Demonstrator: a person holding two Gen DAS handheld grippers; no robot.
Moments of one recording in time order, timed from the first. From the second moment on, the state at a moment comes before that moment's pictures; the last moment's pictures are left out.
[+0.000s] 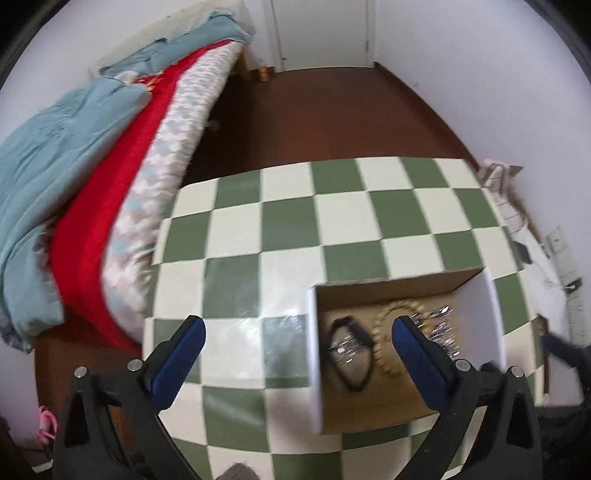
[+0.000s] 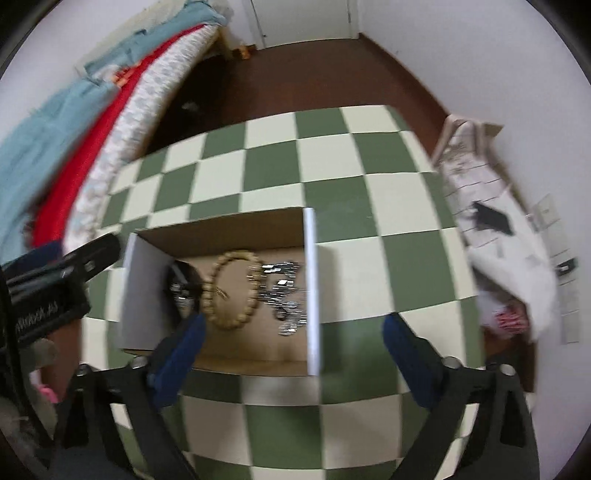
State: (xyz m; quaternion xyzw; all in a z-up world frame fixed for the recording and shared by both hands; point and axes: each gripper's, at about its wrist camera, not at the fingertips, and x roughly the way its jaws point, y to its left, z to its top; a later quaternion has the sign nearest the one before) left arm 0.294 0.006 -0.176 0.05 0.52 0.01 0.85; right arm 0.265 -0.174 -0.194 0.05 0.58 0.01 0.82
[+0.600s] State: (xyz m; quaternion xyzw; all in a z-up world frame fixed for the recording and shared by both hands) left arm 0.221 0.026 -0.117 0.01 0.49 0.03 0.87; right arm 0.215 -0.173 -0.132 0.01 0.55 -0.02 0.84
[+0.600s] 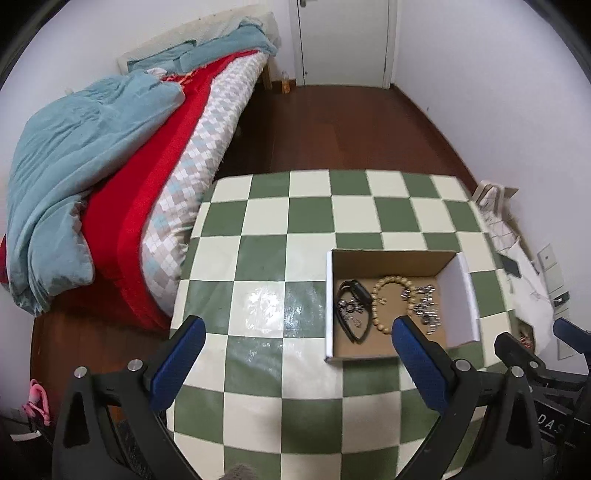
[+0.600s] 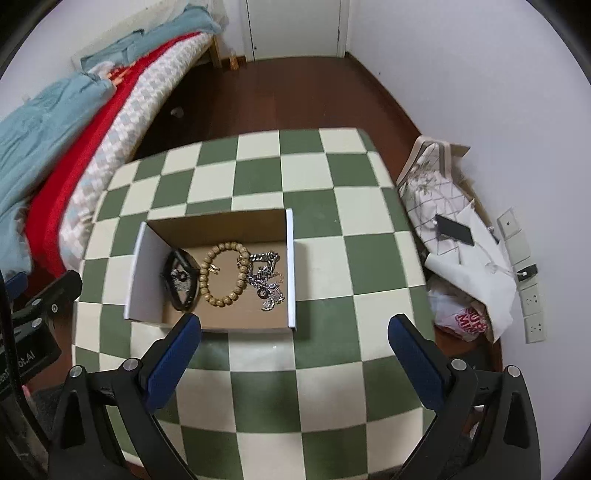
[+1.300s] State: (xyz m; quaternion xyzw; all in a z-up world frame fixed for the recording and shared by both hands) left arm 0.123 0.016 0.000 -0.01 0.45 -0.01 0.89; right arm 0.096 -0.189 0.025 0.02 0.47 -0.02 0.88
